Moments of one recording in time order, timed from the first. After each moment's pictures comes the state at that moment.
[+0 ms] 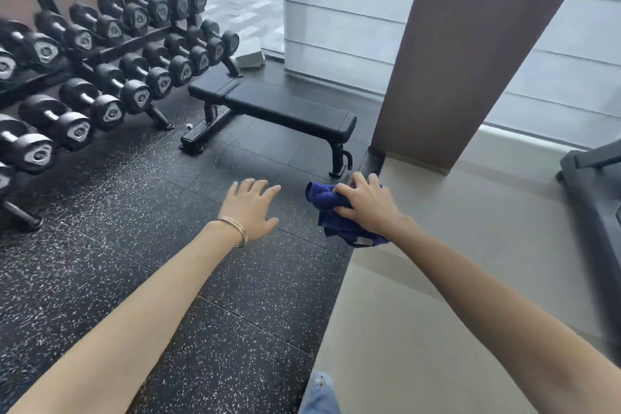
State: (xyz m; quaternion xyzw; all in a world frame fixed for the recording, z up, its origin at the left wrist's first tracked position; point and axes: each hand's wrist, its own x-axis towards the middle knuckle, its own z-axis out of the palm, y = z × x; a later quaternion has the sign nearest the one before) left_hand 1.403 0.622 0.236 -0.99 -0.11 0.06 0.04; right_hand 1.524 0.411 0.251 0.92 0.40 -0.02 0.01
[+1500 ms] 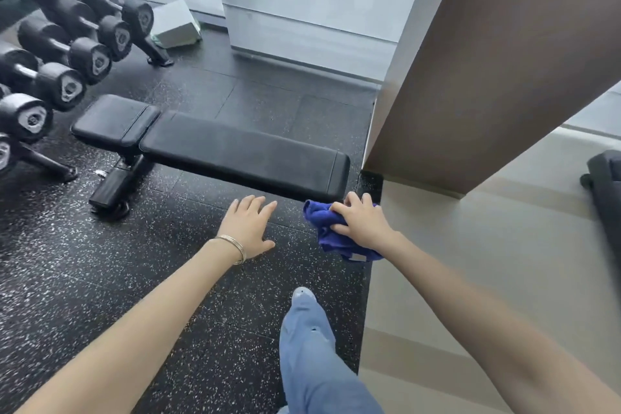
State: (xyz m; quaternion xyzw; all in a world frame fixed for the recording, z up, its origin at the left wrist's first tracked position) left_hand 2.069 0.932 0.128 -0.99 -0.02 0.17 0.01; right_hand 2.163 0.702 0.138 0.94 0.31 -0.17 0.01
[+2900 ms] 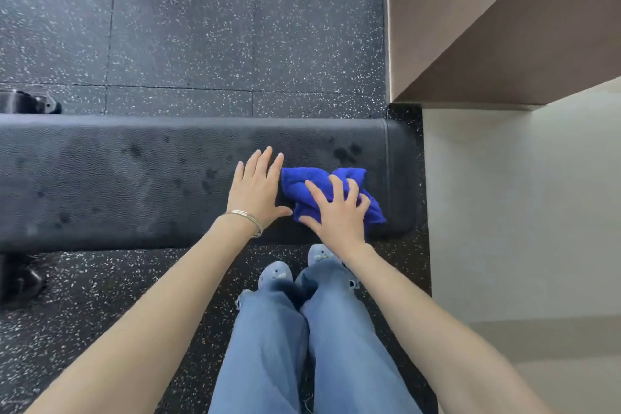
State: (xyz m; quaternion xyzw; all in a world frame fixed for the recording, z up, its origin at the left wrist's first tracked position) left_hand 2.475 1.098 -0.235 -0.96 0.07 0.26 -0.04; right_hand 2.439 0.927 -0.276 0.98 0.08 -0.18 -0.02
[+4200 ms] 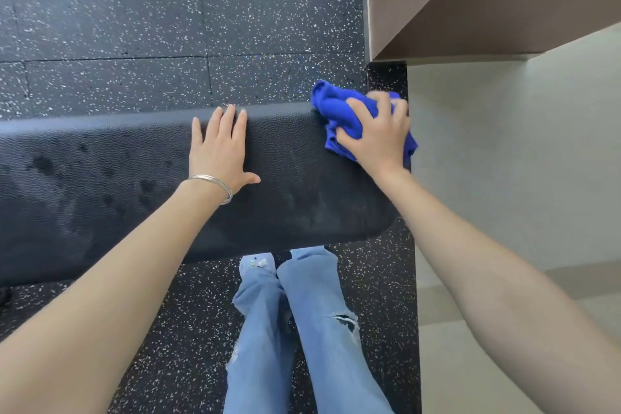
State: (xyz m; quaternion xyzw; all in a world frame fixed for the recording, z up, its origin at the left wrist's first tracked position) left_hand 2.552 1.073 -0.278 -0.96 0.08 0.28 0.02; right_hand 2.570 0.822 -0.297 0.99 -0.02 -0.03 -0.09
